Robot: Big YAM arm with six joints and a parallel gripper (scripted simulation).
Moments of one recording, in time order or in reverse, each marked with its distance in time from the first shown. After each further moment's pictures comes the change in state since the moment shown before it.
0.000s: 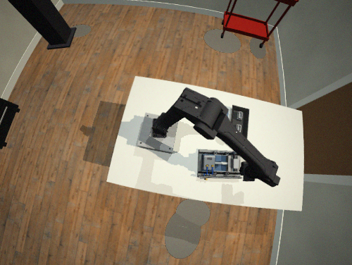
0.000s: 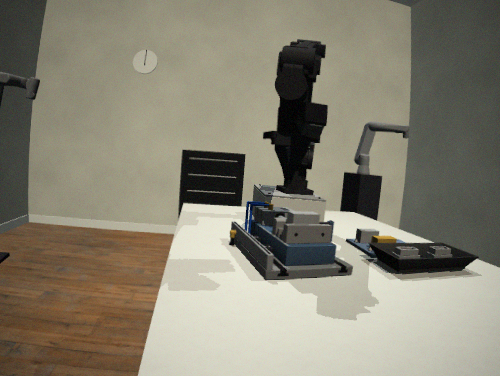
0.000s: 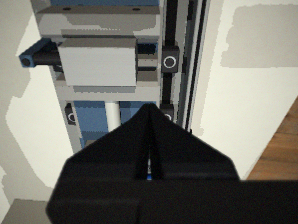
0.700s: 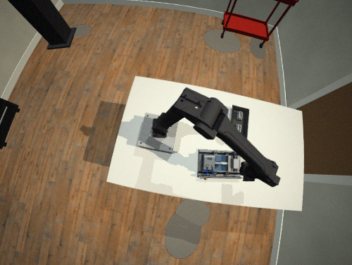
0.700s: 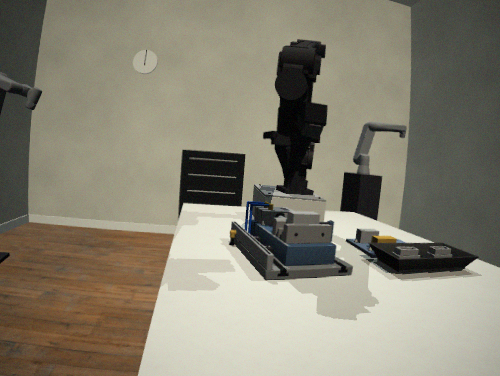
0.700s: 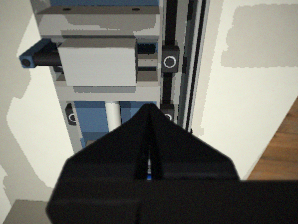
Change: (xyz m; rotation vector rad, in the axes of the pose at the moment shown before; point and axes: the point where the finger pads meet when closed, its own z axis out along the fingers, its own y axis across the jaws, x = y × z) arm 0.000 0.000 0.000 0.000 0.000 0.006
